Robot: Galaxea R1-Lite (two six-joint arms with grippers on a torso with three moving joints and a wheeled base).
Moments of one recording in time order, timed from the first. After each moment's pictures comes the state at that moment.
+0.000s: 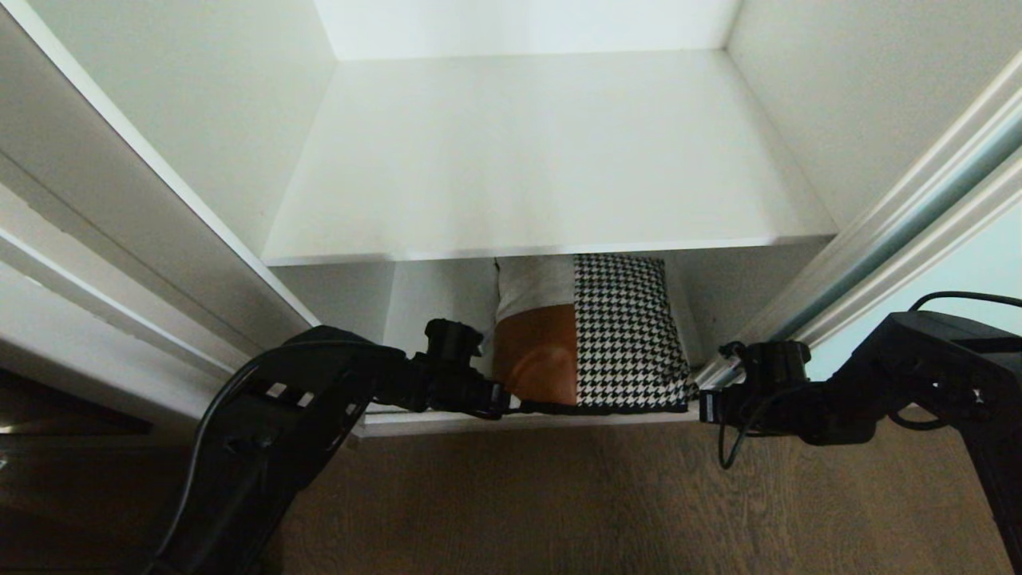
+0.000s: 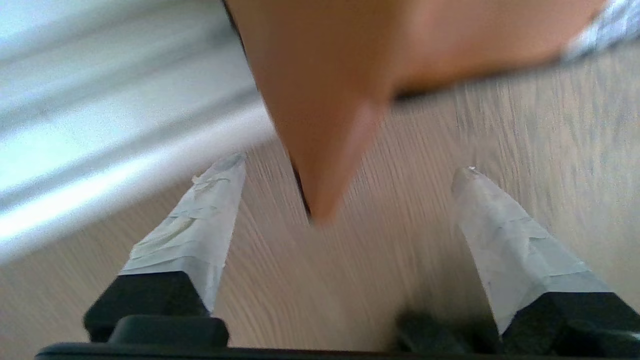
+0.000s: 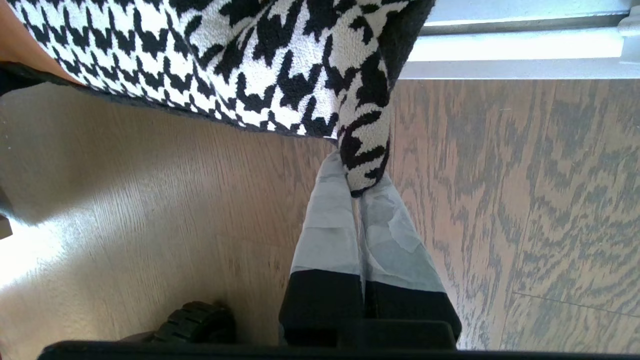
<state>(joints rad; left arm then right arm) -0.35 2.73 -1.89 -0.14 -0.23 -0.04 0.01 2.51 -1.26 -0.57 0.32 0.16</state>
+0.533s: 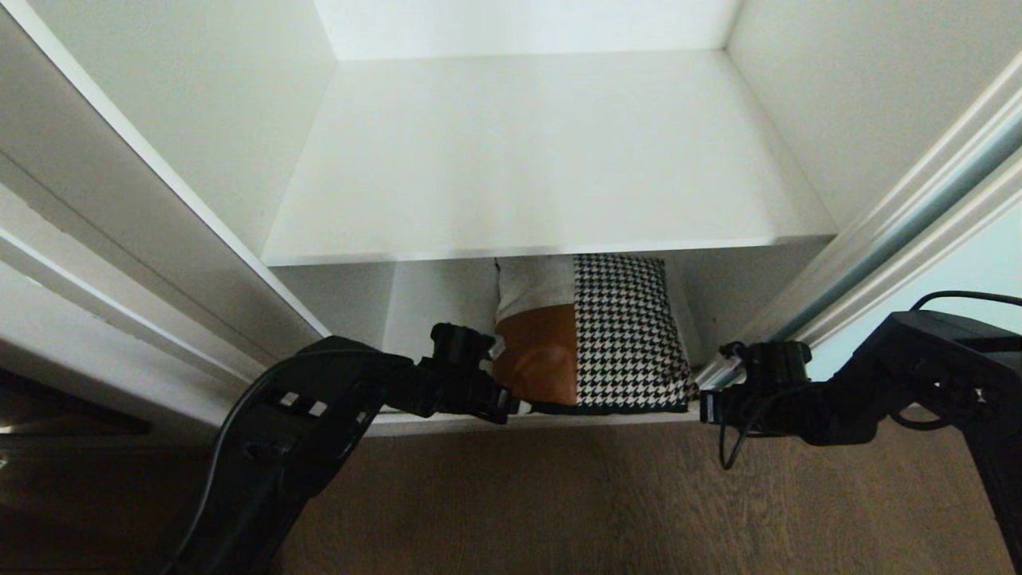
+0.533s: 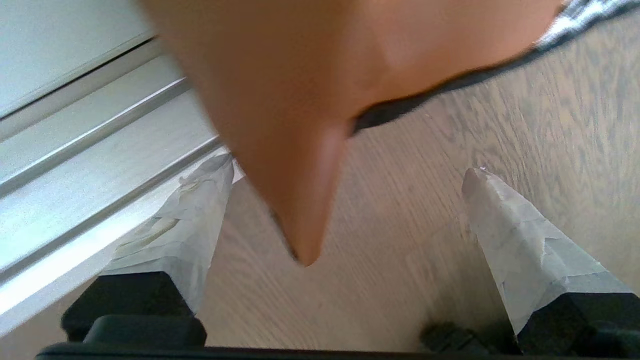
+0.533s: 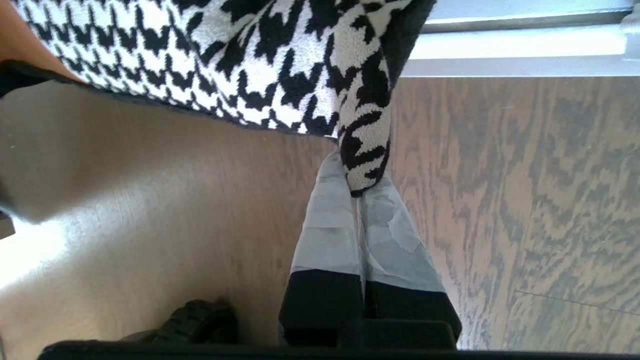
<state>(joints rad) -0.36 2.79 -1.94 -0.17 -0.31 0.08 0.01 2.51 -1.25 -0.57 0.33 0.17</state>
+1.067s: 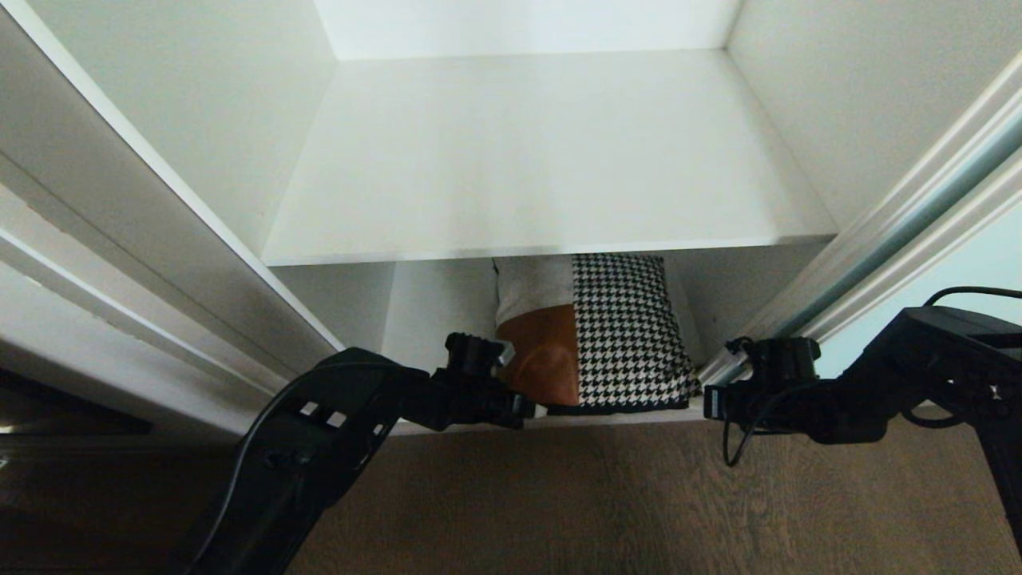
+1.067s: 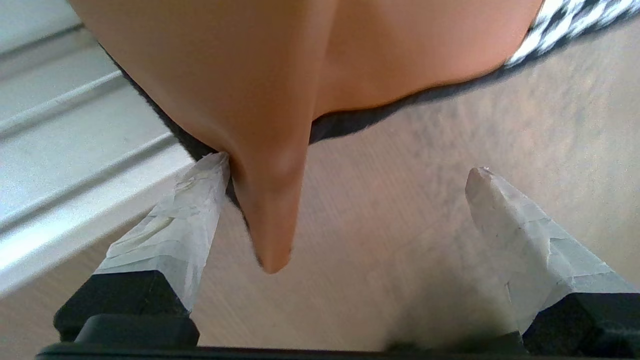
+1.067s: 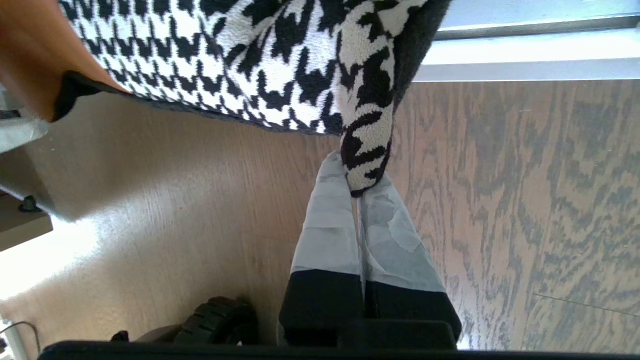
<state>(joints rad) -0.40 2.82 -1.94 -0.24 -0.31 -0.06 0.00 2.48 -1.22 -0.59 0.38 0.20</state>
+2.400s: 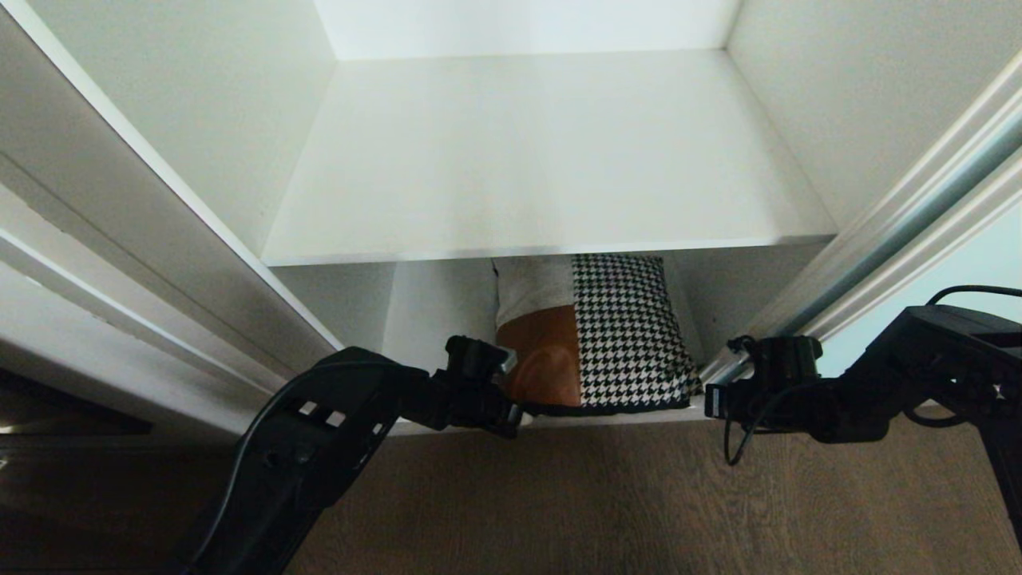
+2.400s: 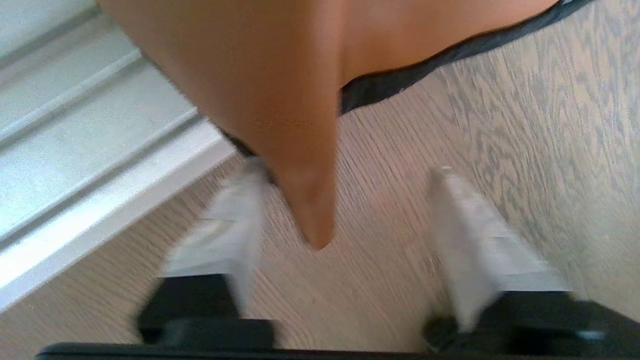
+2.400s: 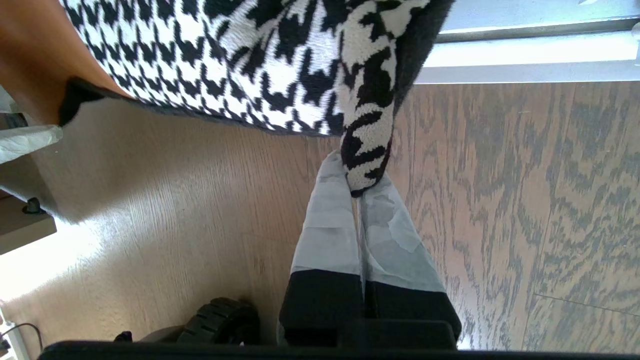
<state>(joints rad) -0.40 2.82 -1.94 -0.16 -0.26 0.08 0.00 2.47 -1.22 -0.59 0.38 0.20</state>
